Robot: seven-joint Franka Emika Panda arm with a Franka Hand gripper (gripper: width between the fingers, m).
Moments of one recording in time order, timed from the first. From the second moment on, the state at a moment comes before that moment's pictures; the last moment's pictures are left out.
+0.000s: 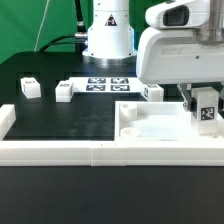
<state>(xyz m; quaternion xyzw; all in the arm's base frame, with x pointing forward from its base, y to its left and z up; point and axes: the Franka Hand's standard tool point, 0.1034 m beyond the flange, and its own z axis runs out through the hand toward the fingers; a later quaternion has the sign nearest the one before) 0.638 0.114 0.069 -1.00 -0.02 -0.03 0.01</state>
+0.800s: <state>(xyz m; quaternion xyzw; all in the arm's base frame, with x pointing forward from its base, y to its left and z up) 0.635 0.119 0.064 -0.91 0.41 -0.02 0.04</state>
